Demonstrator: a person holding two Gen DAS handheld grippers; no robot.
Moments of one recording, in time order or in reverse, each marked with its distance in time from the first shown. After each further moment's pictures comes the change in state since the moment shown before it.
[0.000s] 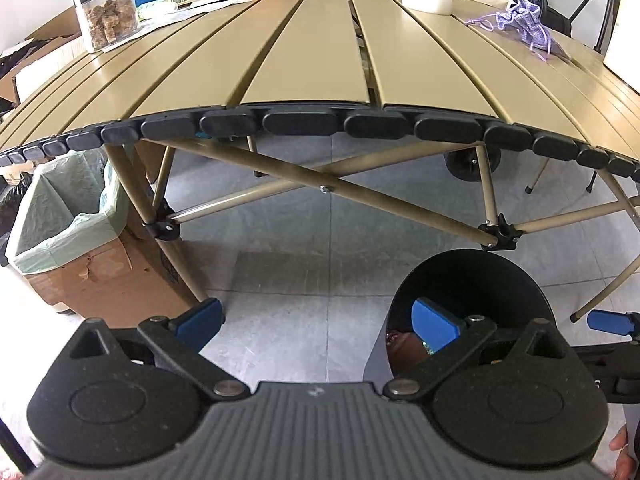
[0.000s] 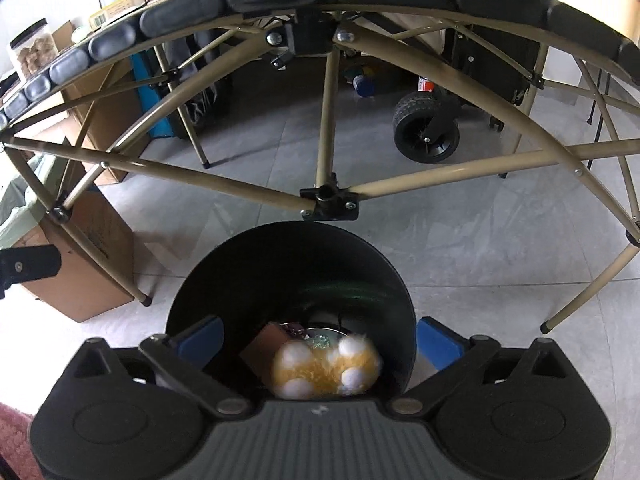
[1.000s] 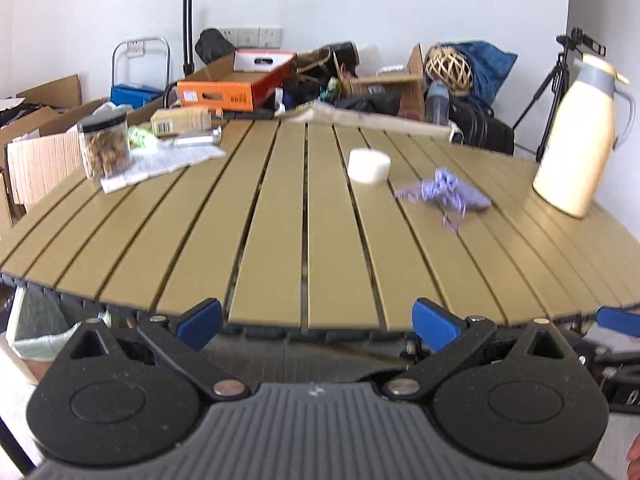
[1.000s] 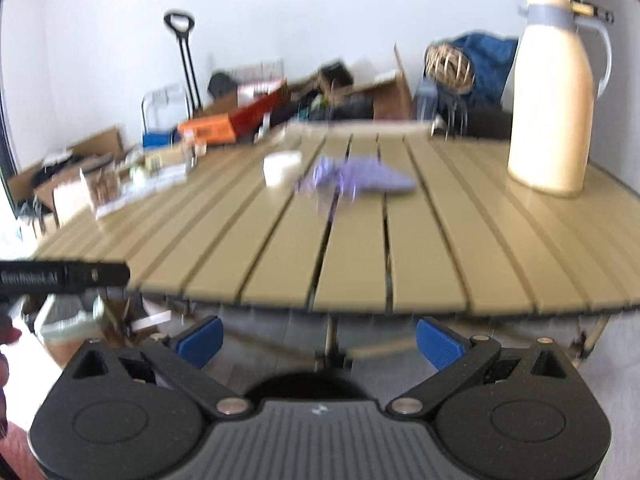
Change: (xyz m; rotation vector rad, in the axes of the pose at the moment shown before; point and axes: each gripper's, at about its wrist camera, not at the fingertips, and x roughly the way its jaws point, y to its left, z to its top) left arm -0.111 -0.003 0.060 -0.030 -0.318 -0.139; right arm -0.171 -0.012 0.045 -0.029 -0.447 0.050
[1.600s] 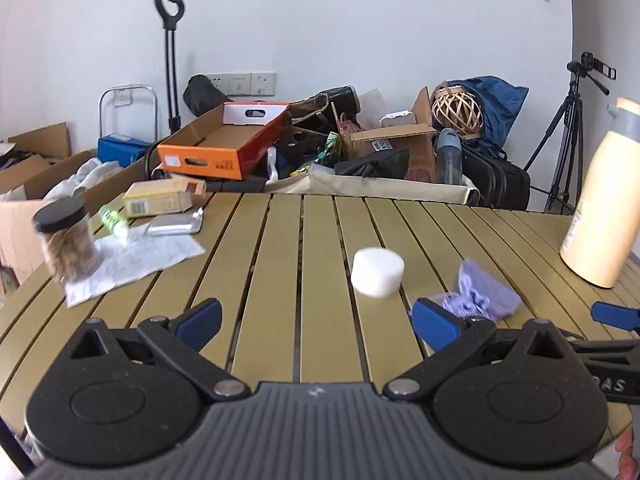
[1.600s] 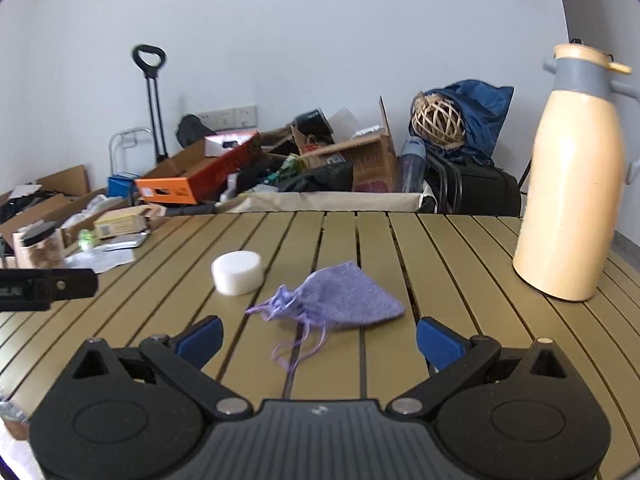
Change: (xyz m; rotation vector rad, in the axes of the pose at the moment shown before) left arm 0.085 -0.015 0.103 0.043 -0.109 0.024; right arm 0.114 -0.020 0.104 -0.018 -0.065 -0.090
